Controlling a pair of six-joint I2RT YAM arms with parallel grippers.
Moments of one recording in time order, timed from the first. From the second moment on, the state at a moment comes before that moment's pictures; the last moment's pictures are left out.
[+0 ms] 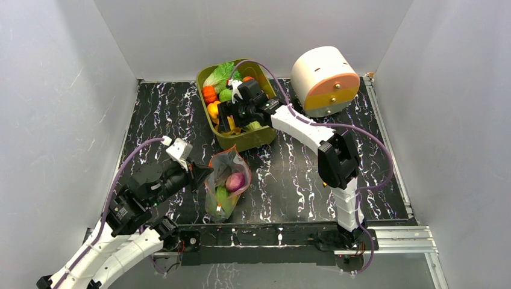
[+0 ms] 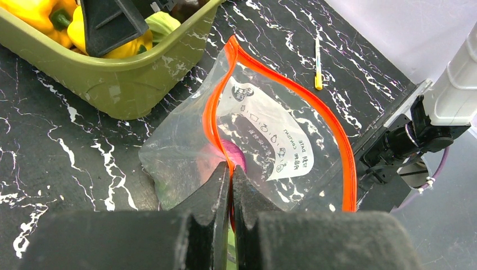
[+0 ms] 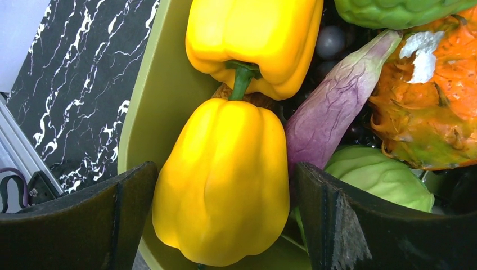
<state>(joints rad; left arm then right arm) -0.74 0.45 0.76 -0.58 0.05 -0.26 0.70 2.06 1.83 -0.44 -0.29 0.26</state>
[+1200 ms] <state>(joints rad) -0.74 0.56 0.77 -0.52 0.07 -0.31 0.69 1.62 1.65 -0.48 -0.10 0.27</state>
